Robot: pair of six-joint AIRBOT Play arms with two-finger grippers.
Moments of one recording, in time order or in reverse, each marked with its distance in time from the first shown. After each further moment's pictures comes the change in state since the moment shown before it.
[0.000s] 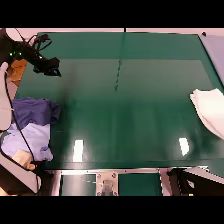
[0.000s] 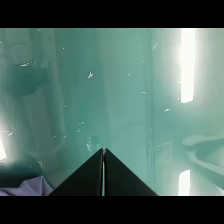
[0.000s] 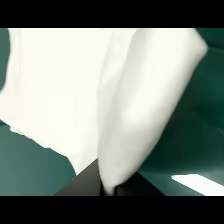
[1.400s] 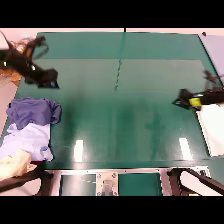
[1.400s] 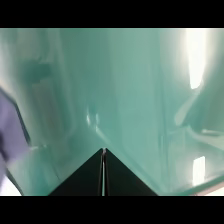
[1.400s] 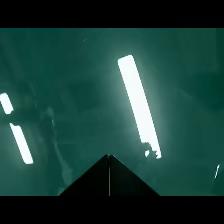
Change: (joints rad) left arm -0.111 0.552 -0.548 0.064 0.020 -0.055; right arm 1.073 0.058 0.099 -0.196 0.158 0.109
